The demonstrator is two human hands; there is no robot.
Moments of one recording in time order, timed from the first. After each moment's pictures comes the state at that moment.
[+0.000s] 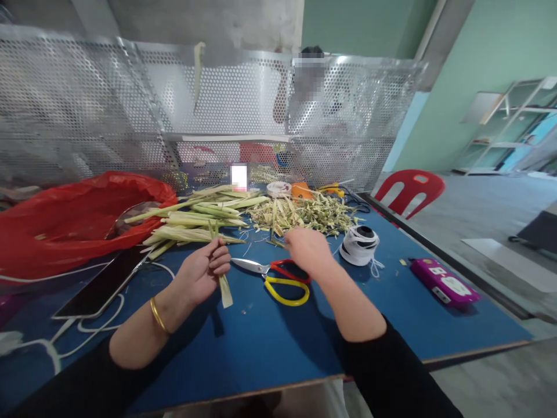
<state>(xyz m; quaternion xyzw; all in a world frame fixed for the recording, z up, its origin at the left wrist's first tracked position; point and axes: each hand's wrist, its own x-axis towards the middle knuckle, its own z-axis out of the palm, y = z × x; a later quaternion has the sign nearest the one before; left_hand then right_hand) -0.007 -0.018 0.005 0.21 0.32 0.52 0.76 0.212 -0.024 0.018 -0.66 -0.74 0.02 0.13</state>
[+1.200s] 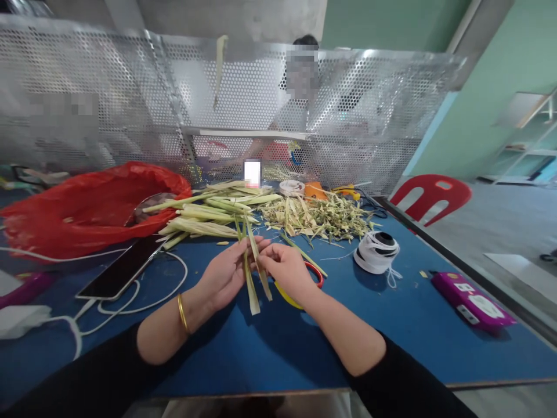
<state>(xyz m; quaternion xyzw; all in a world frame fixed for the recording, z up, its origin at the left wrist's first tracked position) 0.018 -0.033 -0.007 0.30 0.34 0.52 0.72 0.150 -0.046 -0.009 -0.49 -0.57 0.49 0.44</state>
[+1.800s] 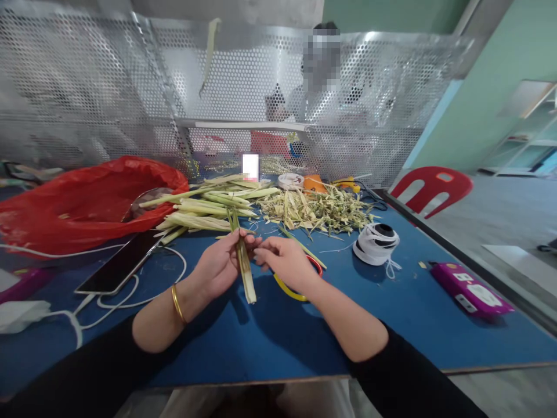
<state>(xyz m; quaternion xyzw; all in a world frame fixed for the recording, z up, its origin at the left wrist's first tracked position) 0.013 -0.030 0.001 0.24 0.32 0.53 0.75 0.162 -0.040 -0.012 -0.48 -0.66 0.42 0.39</state>
